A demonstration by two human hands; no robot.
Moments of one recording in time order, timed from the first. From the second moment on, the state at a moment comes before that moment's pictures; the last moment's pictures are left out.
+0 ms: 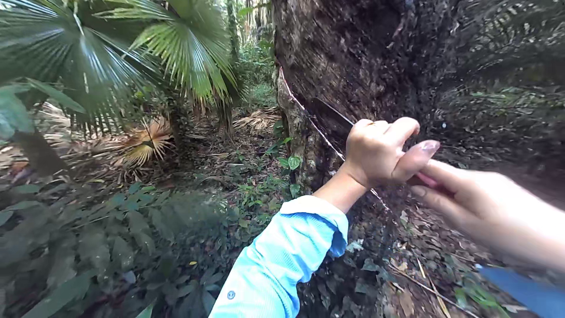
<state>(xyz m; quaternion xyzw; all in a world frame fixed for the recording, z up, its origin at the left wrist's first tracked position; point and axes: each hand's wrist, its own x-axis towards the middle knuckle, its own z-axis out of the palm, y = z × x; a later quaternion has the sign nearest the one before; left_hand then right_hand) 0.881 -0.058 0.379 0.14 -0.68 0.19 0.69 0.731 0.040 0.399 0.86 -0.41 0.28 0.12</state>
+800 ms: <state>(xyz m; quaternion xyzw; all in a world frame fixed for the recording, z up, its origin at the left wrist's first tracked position) 0.883 -0.088 0.381 0.08 -0.66 0.19 0.72 0.741 0.020 0.403 0.87 -0.36 0.26 0.22</state>
